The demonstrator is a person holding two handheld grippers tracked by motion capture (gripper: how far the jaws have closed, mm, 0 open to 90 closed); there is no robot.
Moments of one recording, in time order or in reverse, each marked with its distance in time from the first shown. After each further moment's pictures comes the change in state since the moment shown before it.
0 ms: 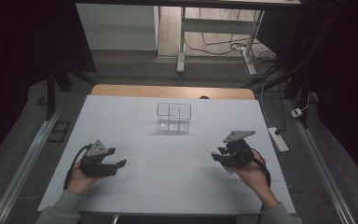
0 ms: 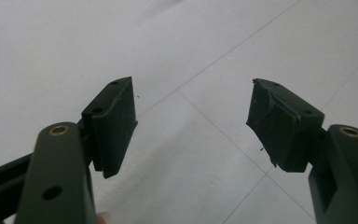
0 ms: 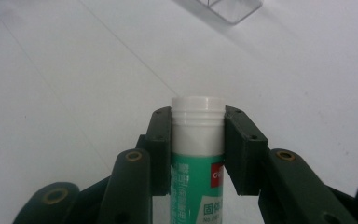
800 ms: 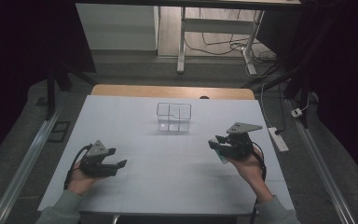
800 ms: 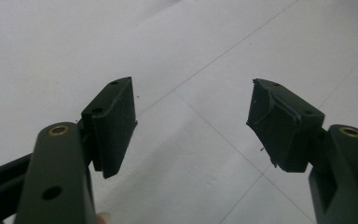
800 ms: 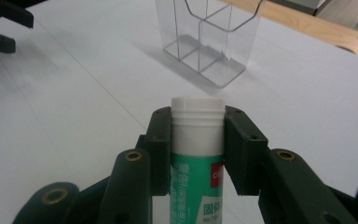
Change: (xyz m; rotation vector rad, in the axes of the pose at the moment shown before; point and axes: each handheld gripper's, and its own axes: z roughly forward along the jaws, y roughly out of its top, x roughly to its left) left arm -0.001 0.000 0.000 -0.001 -0.006 0.000; right arm -0.006 0.018 -0.004 -0.200 0.007 0.048
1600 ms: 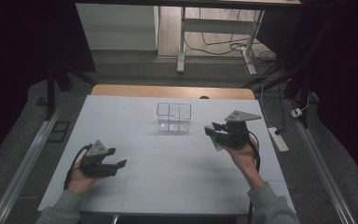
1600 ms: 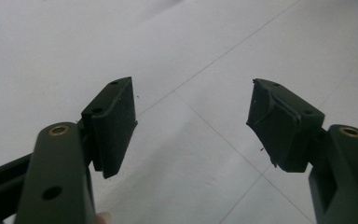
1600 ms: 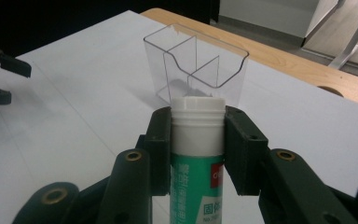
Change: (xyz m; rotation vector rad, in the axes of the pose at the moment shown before) left arm 0.000 0.000 0.000 -0.005 -0.003 -0.002; right arm -0.008 0.029 0.010 -0.108 -0.010 0.025
